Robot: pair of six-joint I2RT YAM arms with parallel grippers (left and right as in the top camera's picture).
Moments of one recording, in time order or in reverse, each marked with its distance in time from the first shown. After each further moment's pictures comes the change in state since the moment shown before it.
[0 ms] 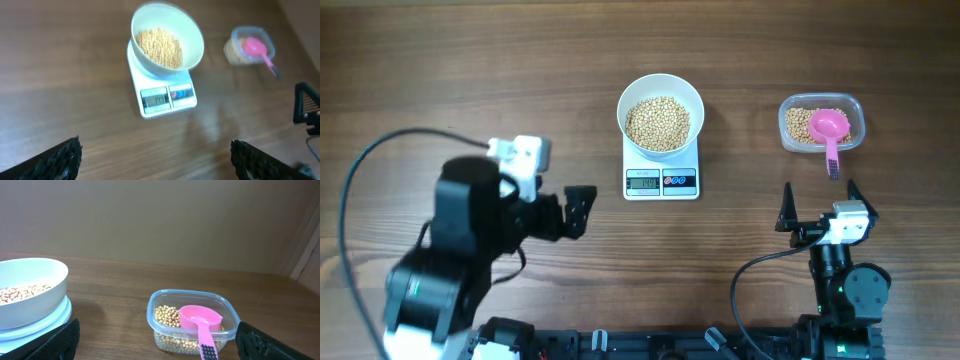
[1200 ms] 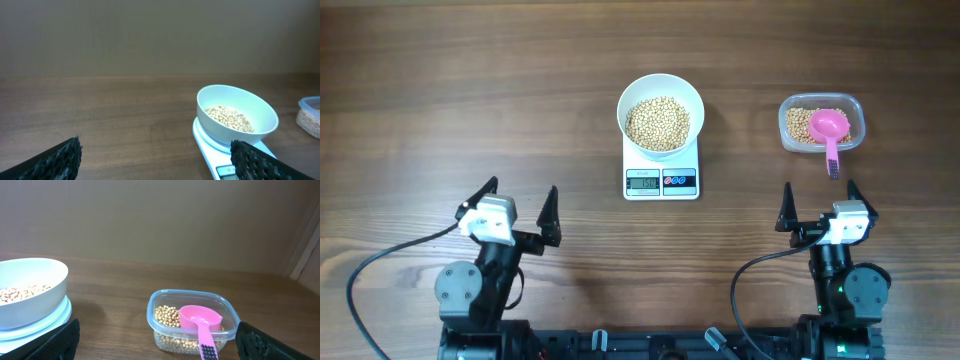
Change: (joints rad) left arm 0.222 -0.626 -0.753 0.734 -0.104 0.150; right arm 0.000 0.000 0.000 0.000 0.000 0.000
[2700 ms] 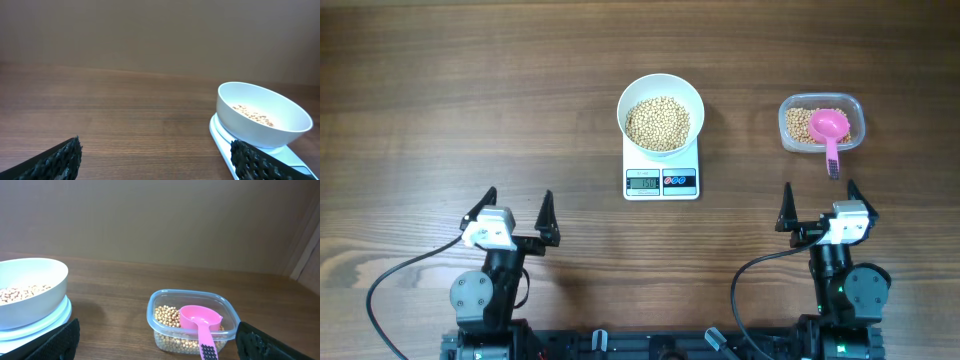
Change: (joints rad) left arm 0.064 -0.170 -0.235 0.111 -0.016 -0.065; right arm 0.000 0.000 0.000 0.000 0.000 0.000
